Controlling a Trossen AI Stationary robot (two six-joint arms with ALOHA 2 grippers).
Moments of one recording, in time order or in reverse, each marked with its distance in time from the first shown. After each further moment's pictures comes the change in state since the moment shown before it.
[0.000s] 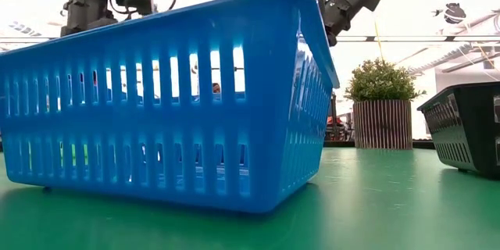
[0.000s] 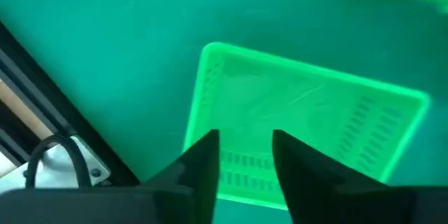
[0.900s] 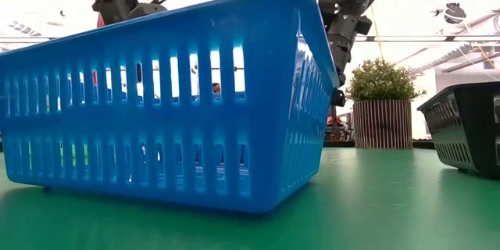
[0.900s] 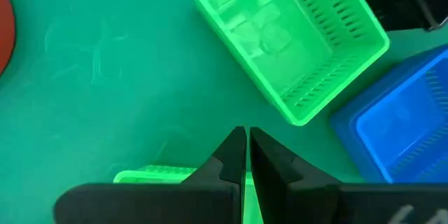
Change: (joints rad) left arm -0.028 0.000 0.033 0.345 -0.073 0.065; right arm -0.007 0.195 0.000 -0.148 0.004 -0.097
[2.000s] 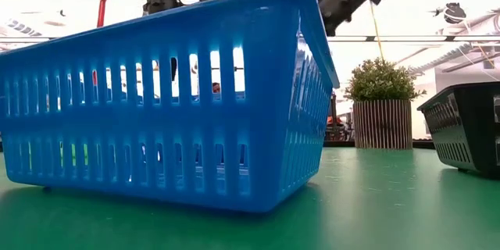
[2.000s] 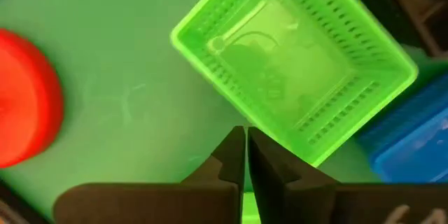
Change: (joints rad) left arm 0.051 0.382 0.409 -0.247 -0.045 0.200; right arm 0.055 -0.223 -0.029 0.237 0.048 0.181
